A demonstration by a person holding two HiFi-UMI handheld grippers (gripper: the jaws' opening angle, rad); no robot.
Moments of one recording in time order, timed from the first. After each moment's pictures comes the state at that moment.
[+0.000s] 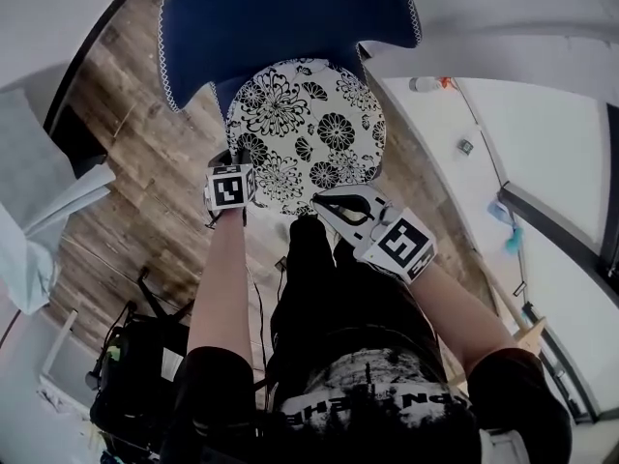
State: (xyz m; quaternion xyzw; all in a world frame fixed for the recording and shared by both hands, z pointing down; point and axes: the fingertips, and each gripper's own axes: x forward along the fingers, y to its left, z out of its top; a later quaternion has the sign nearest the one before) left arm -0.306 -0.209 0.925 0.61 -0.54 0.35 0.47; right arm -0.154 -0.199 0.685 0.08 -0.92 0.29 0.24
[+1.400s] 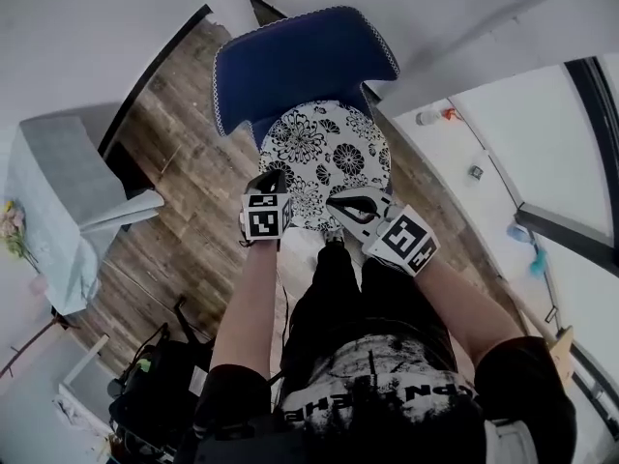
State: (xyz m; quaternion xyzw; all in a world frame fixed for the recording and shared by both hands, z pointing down) left arm -0.258 -0.241 0.757 0.69 -0.54 0.31 0.37; right arm -0.150 -0.209 0.602 0.10 -0.95 0.20 0.22
